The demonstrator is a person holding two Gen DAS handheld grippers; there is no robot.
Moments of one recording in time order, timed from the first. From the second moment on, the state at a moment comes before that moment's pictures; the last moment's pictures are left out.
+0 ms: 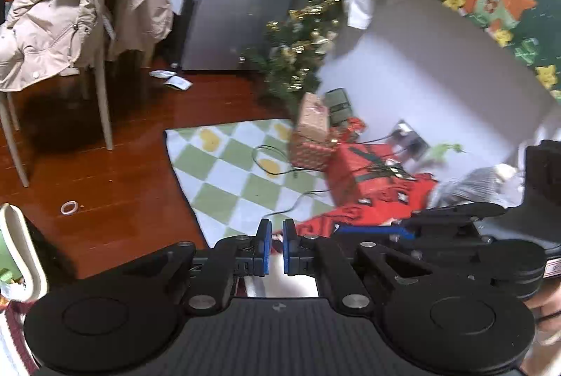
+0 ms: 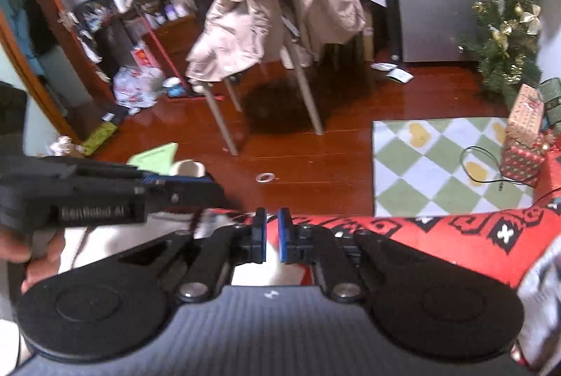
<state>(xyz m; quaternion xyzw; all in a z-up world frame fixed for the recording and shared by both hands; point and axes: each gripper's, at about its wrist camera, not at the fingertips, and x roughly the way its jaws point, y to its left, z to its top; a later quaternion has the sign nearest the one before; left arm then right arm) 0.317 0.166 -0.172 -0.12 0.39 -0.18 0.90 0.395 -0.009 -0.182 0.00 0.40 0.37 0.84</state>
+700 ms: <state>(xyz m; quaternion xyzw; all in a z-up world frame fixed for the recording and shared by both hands) 0.277 0.228 -0.182 -0.11 0.40 -0.11 0.90 0.394 0.068 -0.167 -0.11 0.39 0.41 0.82</state>
